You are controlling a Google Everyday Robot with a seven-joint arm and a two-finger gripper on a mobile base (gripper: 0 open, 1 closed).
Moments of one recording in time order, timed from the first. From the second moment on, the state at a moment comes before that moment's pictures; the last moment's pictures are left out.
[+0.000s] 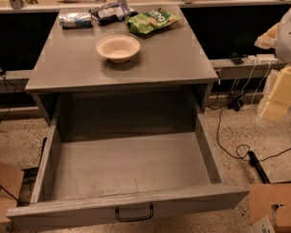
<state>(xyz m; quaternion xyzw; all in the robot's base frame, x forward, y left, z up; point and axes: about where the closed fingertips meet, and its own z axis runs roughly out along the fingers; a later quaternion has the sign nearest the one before) 0.438 -0.217 0.976 -0.60 0.78 -0.03 0.16</state>
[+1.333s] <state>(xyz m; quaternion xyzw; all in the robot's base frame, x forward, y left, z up) 0.407 -0.191 0.925 -0.64 0.75 0.03 0.15</state>
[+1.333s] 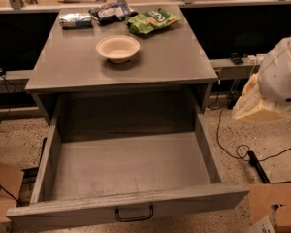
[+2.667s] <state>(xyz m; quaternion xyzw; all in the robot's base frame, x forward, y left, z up) 0.375 -0.192 0.855 -0.63 0.77 0.06 0.08</state>
